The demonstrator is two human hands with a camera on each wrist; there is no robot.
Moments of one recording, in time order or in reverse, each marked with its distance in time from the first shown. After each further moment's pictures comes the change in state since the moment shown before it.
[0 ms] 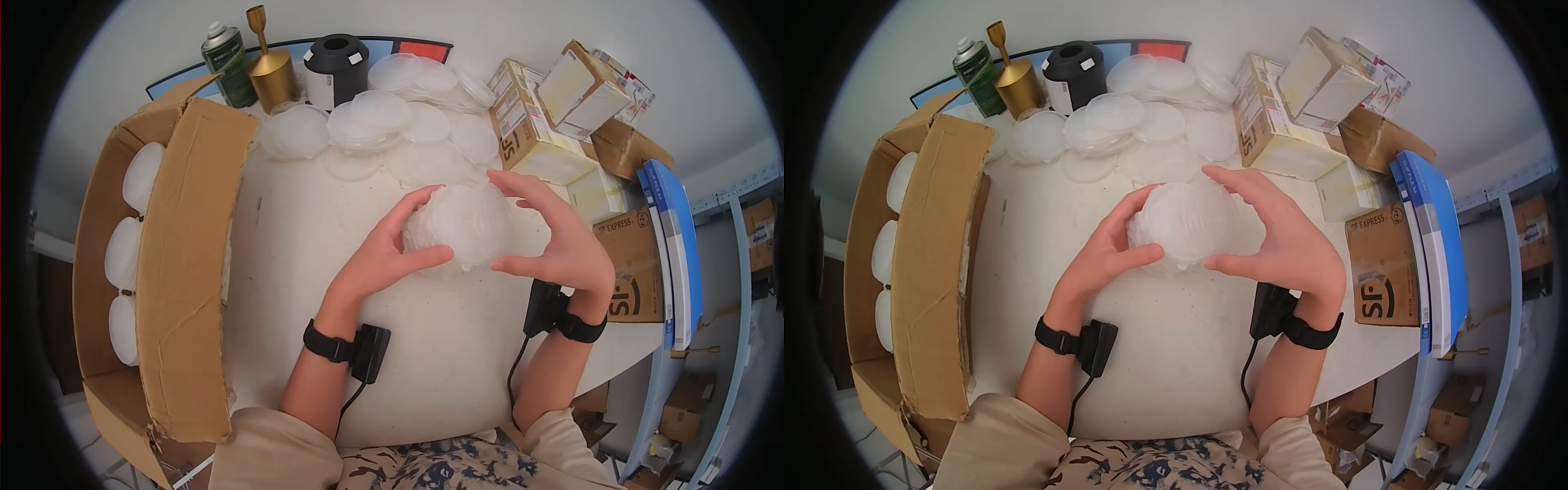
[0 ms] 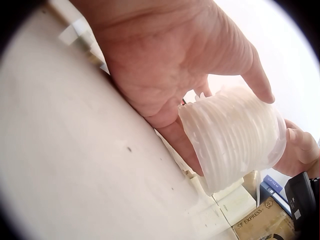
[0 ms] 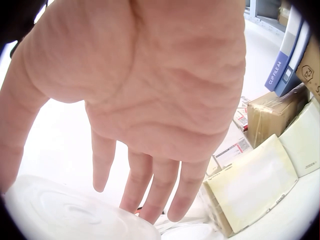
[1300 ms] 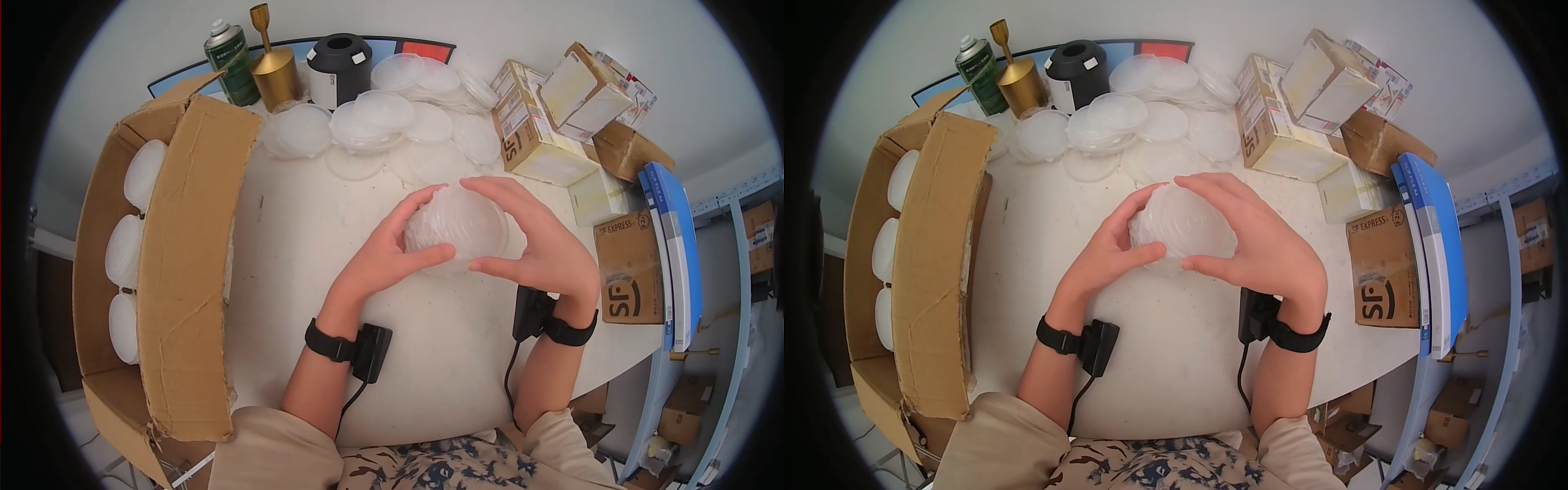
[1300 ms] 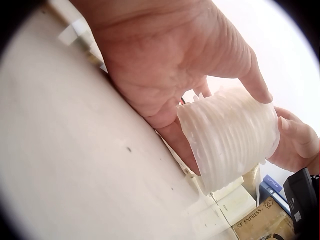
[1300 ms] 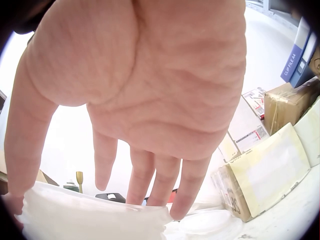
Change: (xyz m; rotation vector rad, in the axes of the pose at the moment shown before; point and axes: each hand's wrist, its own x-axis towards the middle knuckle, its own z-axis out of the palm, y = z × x) left_hand 0.001 -0.005 -0.002 0.035 0.020 -0.005; right_hand 0.012 -0.007 0.019 -0.069 -0.047 -0.165
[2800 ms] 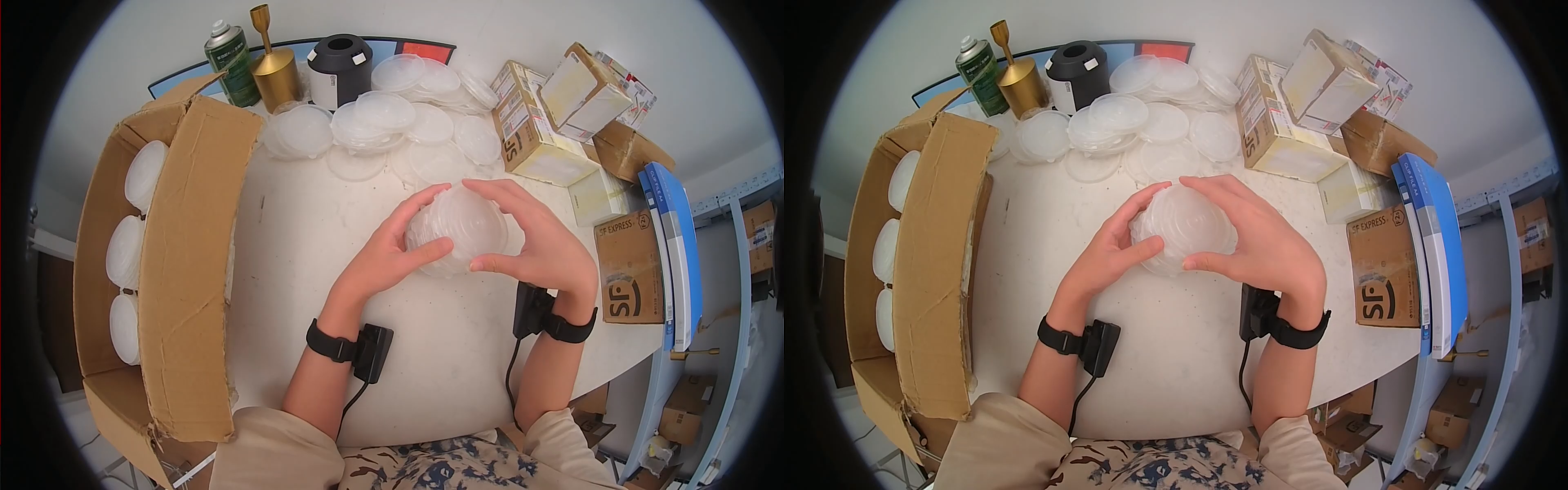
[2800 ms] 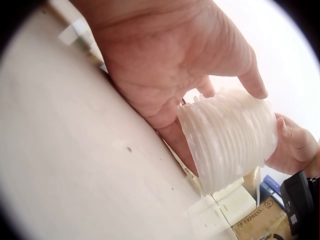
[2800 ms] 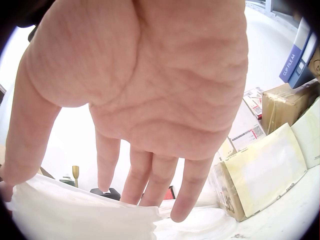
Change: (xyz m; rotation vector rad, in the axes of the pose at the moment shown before) left_hand -0.001 0.008 0.001 0.016 -0.018 0.012; right_hand -0.001 0.000 0.001 -0.017 0.010 0.072
